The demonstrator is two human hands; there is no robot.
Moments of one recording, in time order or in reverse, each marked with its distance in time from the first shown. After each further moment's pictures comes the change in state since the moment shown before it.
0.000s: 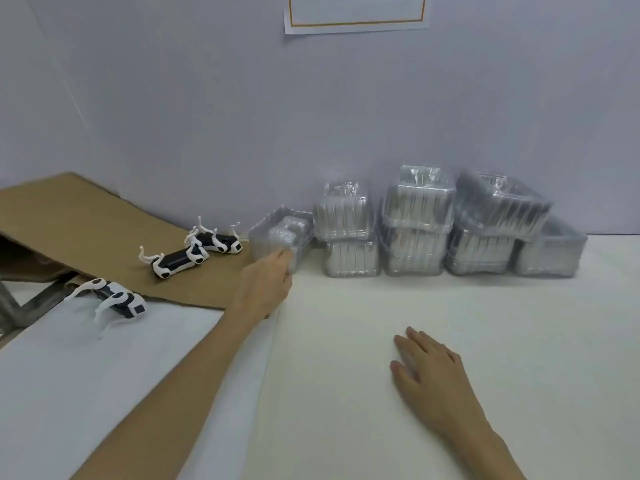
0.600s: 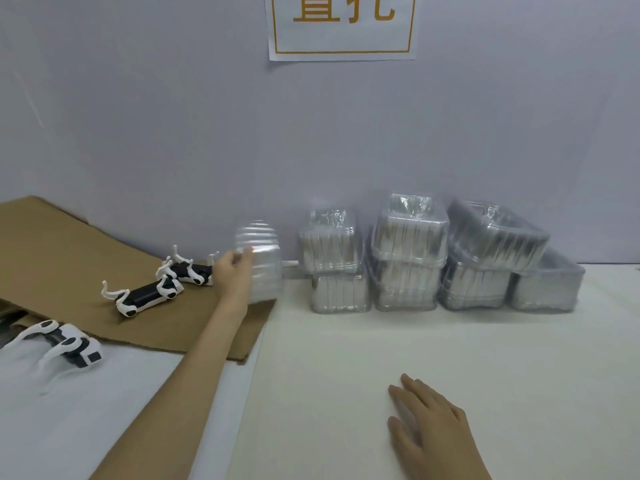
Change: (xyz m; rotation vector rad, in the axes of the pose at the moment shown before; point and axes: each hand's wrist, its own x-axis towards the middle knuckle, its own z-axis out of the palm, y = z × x) left_hand 0.077 -0.016 0.010 -1.074 0.456 -0.684; right_hand 0.016 0.009 0.005 -0.064 0.027 0.014
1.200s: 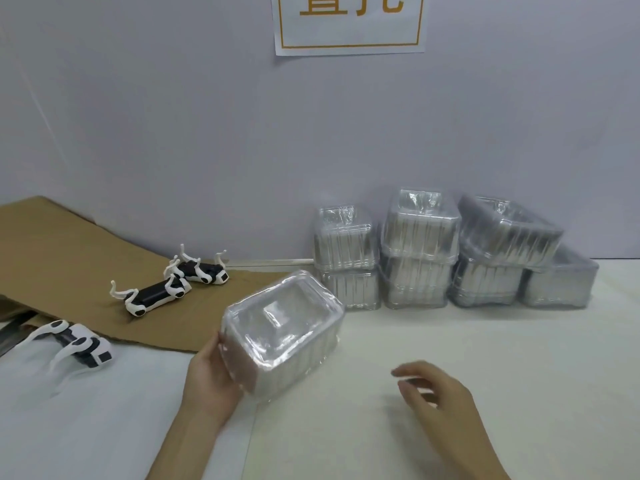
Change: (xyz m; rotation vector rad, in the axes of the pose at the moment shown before) left_hand -0.087 -0.057 -0.093 -0.935 -0.290 -0.728; right_hand 0.011 -0.023 -0.019 0.641 0.201 -0.024
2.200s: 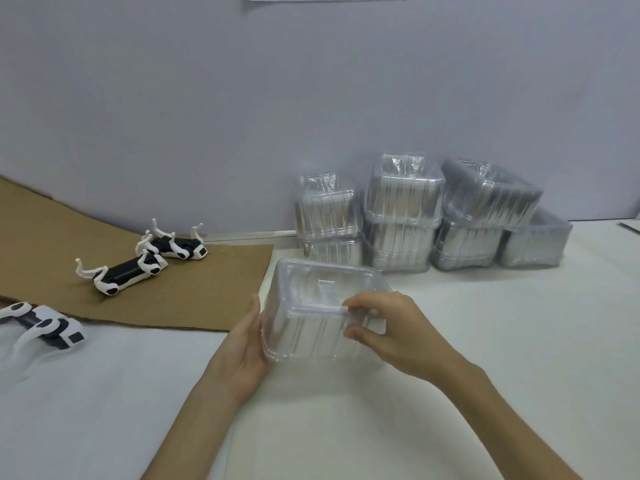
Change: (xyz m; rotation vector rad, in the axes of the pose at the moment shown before) left_hand -0.008 -0.040 0.039 0.241 -0.213 -0.295; right_hand 0.052 -0.032 0.002 -0.230 -0.241 -0.362
